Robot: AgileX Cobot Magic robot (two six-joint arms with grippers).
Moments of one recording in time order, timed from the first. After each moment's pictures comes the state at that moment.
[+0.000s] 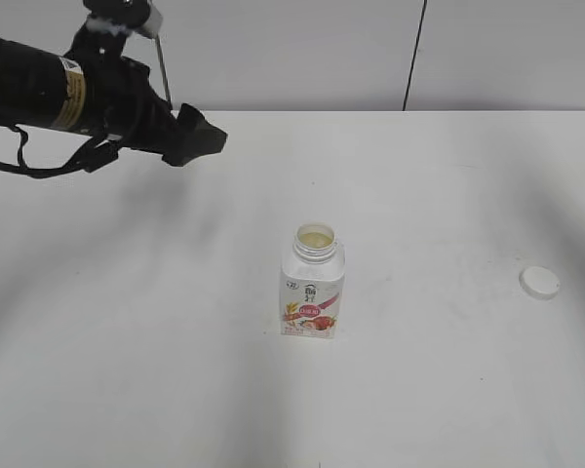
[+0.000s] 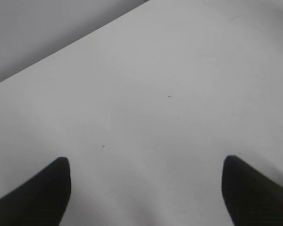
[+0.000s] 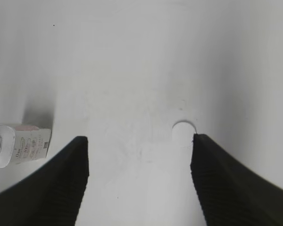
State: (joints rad) left arm -0.28 1.78 -1.09 1.80 -0.34 -1.49; right arm -0.03 1.48 -1.41 0.32 1.11 -0.24
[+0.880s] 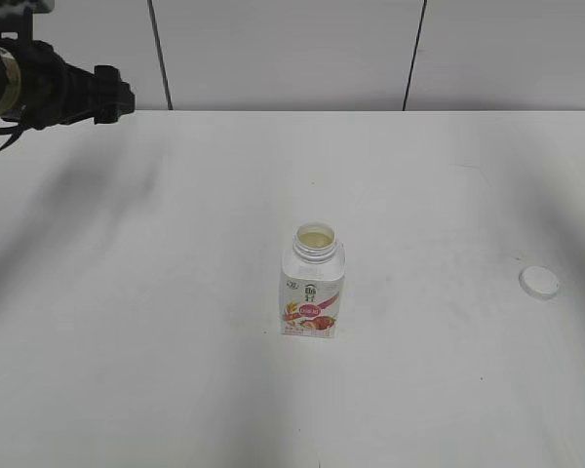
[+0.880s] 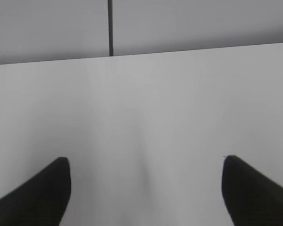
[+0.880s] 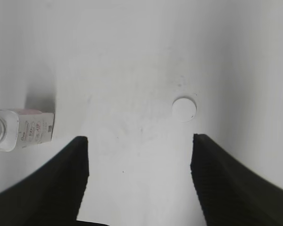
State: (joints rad) left arm -0.15 1.78 -1.09 1.76 -0.08 -1.77; right arm -0.03 1.47 -1.44 0.30 1.21 -0.18
